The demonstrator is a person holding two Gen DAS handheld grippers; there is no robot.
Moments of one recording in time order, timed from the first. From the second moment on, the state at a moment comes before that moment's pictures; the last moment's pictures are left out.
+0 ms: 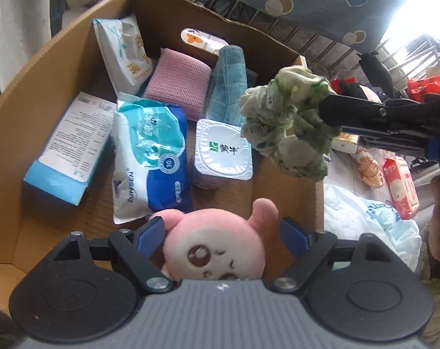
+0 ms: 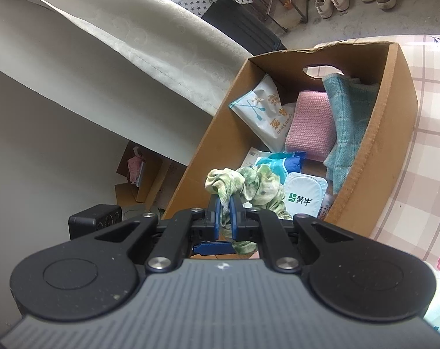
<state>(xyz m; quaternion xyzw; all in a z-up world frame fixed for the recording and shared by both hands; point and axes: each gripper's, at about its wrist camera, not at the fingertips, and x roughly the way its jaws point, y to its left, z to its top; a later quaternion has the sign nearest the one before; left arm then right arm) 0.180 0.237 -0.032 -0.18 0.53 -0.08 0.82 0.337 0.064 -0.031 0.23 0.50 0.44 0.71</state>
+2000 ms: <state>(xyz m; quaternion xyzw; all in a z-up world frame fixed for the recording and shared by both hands) 0.147 0.034 0.096 0.05 0.40 -0.11 0.91 0.200 -0.248 0.056 0.24 0.37 0.30 0.84</state>
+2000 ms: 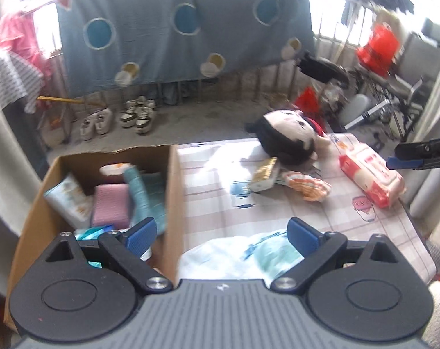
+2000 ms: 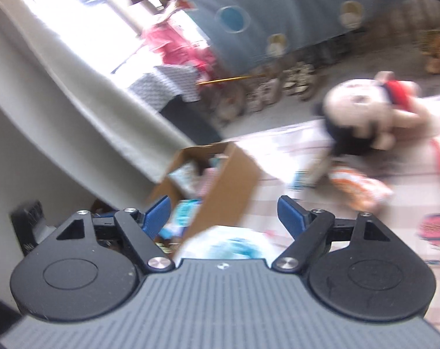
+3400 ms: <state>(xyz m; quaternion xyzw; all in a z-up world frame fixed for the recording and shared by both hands) 0.361 -0.142 -0.067 0.26 0.54 -0.16 0.78 0.287 -0.264 -0.109 0.06 0.47 0.26 0.84</state>
